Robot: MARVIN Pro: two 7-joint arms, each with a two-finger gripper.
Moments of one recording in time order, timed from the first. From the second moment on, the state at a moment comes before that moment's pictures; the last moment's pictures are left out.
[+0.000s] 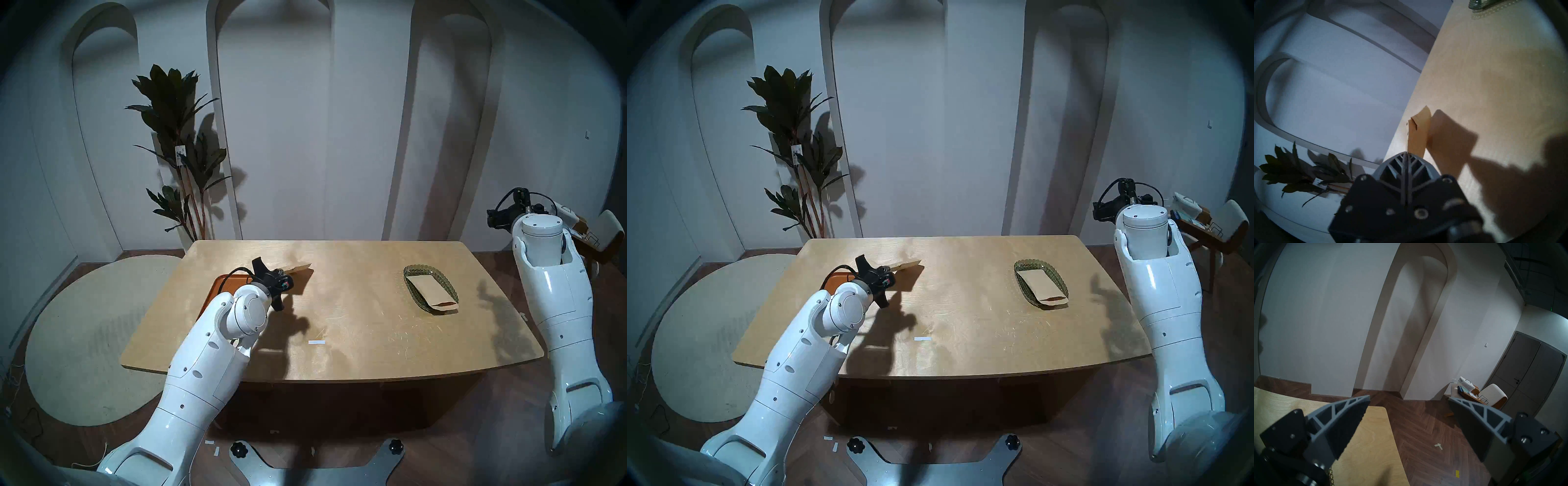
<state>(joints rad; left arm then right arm) 1.35 -1.39 -1.32 -1.51 0.88 0.19 -0.32 -1.17 -0.95 1.66 -1.53 0.18 0.64 -0.12</state>
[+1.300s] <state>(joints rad) 1.39 -1.48 -1.51 -1.50 0.86 0.14 0.09 -1.17 -0.95 1.66 -1.54 0.18 0.64 -0.12</state>
